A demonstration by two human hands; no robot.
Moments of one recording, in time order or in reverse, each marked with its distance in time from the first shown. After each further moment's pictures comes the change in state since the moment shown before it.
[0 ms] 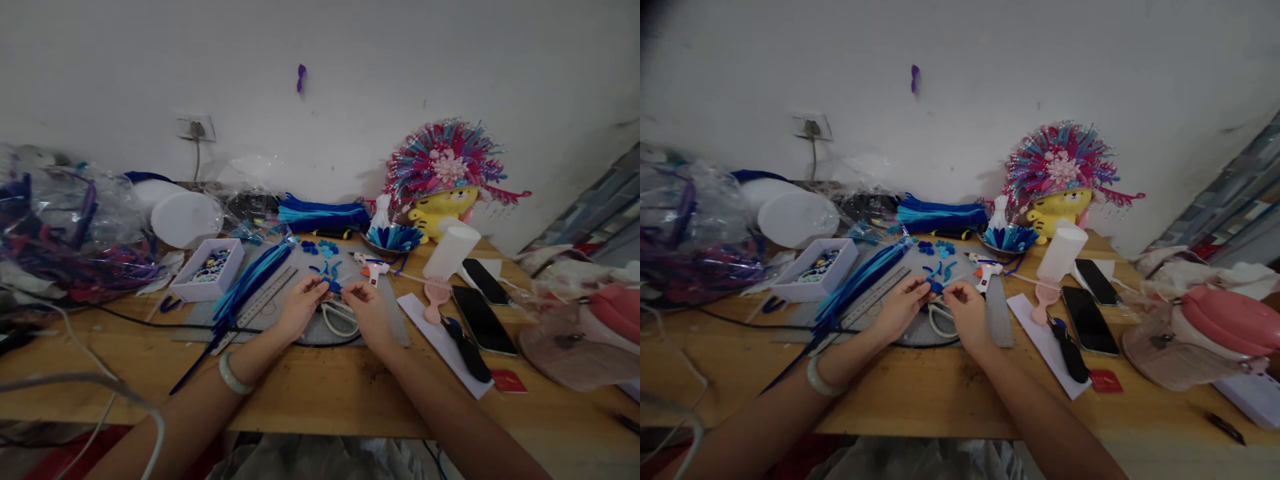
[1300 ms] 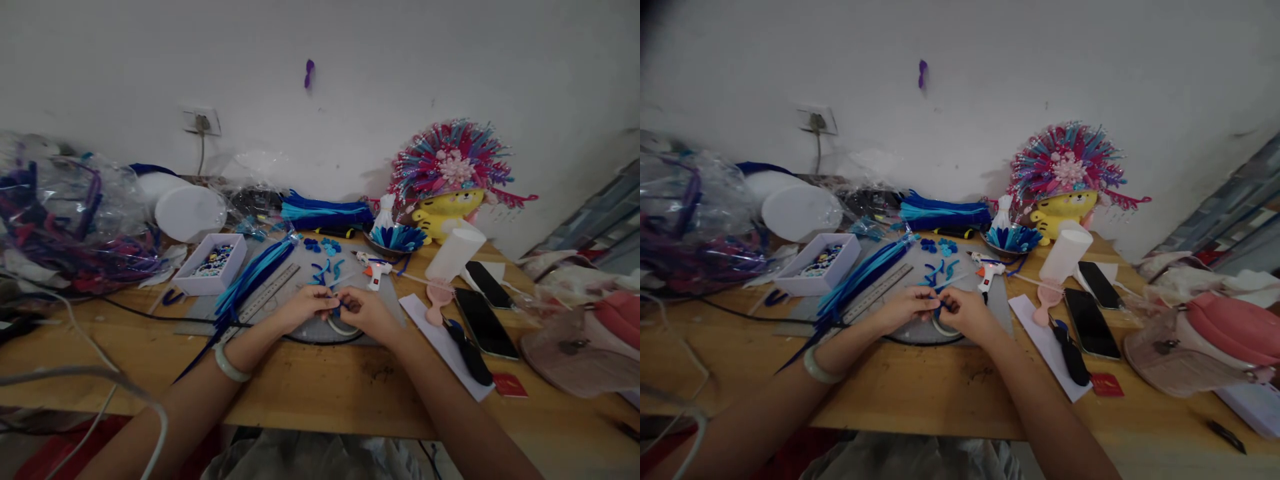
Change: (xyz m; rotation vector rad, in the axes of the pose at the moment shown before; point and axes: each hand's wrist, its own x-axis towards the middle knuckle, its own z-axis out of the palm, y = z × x) left_hand 0.004 0.007 -0.016 0.476 -0.334 -0.221; right_hand 0.008 -0.004 -0.020 -0.508 -0.543 -0.214
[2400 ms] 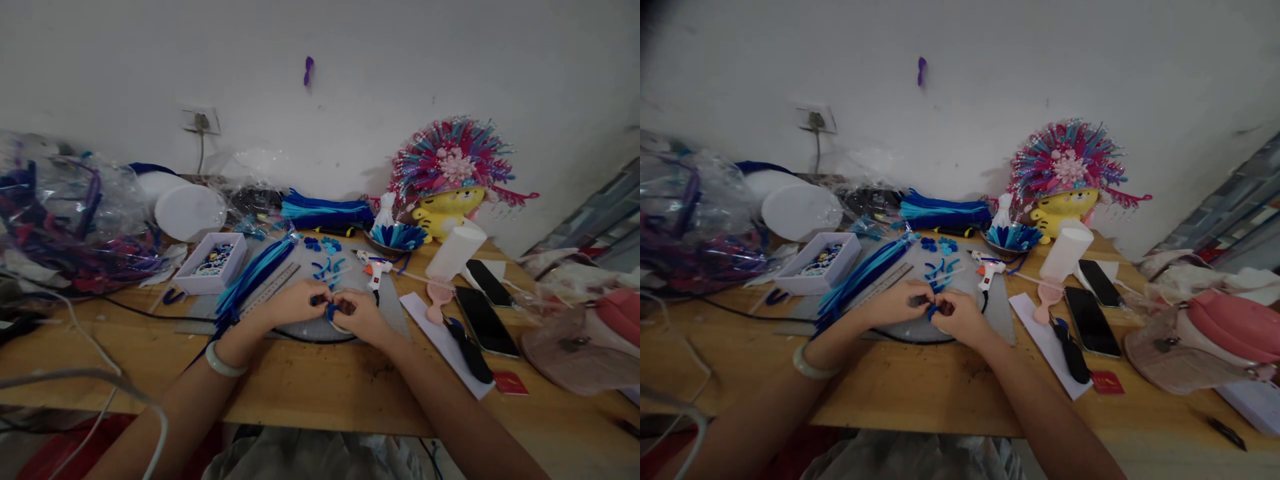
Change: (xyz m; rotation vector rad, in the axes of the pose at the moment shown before) left_hand -0.003 0.017 -0.021 0.938 -0.101 0.480; right_hand 0.000 -0.006 0.014 -0.035 0.084 -0.015
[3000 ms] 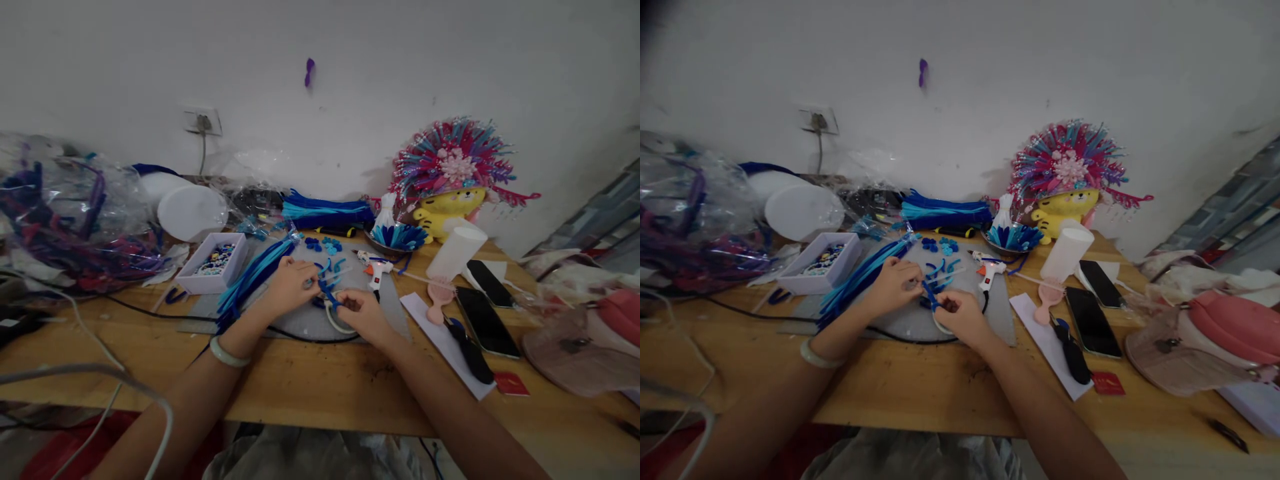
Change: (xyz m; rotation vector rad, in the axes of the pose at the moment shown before) left_hand -0.001 -0.006 -0.005 0.573 0.296 -0.032; right_hand 0.001 -0.006 0.001 0.285 0.016 0.155
